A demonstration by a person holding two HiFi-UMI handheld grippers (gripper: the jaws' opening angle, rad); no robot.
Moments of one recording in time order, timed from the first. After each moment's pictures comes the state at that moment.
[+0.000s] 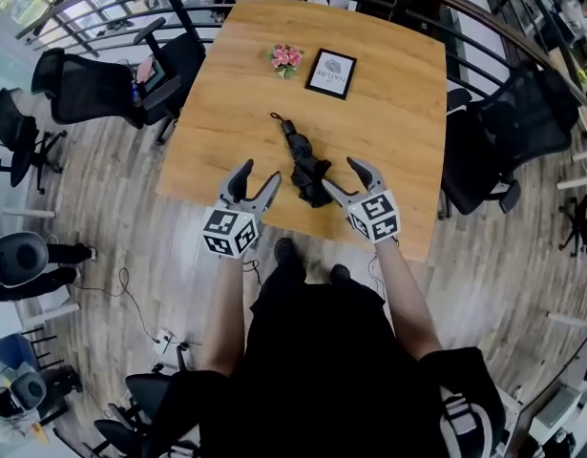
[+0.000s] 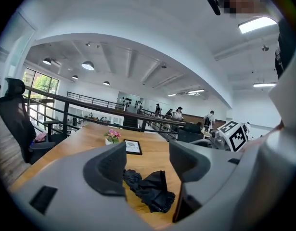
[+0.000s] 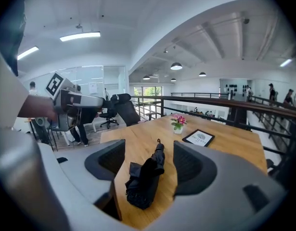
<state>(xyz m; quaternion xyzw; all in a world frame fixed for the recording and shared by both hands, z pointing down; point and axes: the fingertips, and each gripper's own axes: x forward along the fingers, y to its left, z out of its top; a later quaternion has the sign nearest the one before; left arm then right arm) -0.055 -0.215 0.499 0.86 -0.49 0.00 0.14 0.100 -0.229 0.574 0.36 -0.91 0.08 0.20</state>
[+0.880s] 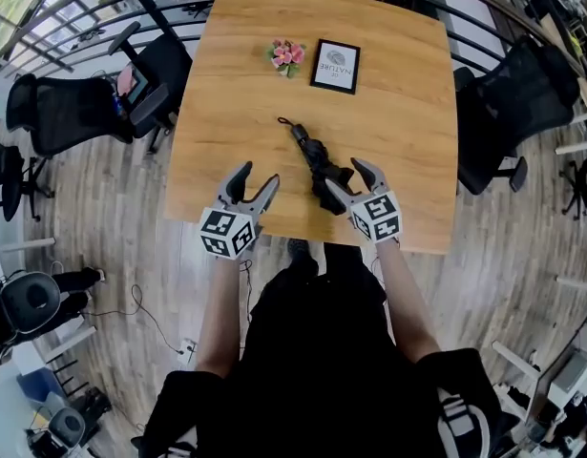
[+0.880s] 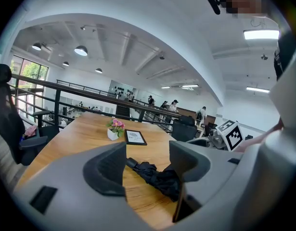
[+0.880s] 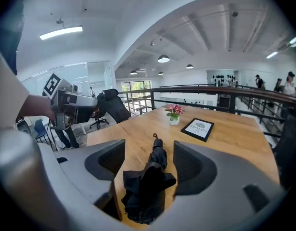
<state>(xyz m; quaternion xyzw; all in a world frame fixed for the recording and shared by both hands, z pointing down) -0.109 -0.278 0.549 0.88 -0.43 0.04 0.19 0.059 -0.271 0.623 0.42 -0.87 0.14 0.21</state>
